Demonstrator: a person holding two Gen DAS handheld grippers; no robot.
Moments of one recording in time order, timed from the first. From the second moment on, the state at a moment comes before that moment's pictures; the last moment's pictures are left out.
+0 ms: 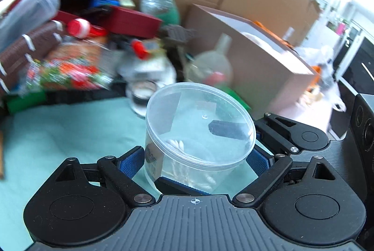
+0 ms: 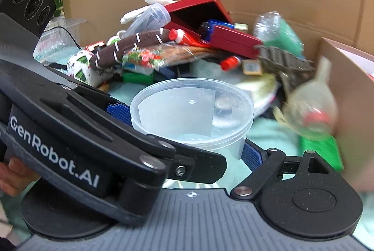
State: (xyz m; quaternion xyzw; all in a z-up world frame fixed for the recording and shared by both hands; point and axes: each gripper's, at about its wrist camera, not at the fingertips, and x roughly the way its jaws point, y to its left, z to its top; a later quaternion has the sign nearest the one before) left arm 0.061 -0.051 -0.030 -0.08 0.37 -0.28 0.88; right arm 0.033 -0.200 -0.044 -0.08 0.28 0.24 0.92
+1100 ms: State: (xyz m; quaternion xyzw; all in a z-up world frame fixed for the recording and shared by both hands) left arm 0.102 -0.192 0.104 -0.04 0.23 -0.33 0.91; right arm 0.051 -0.332 0.068 -0.05 0.17 0.16 0.97
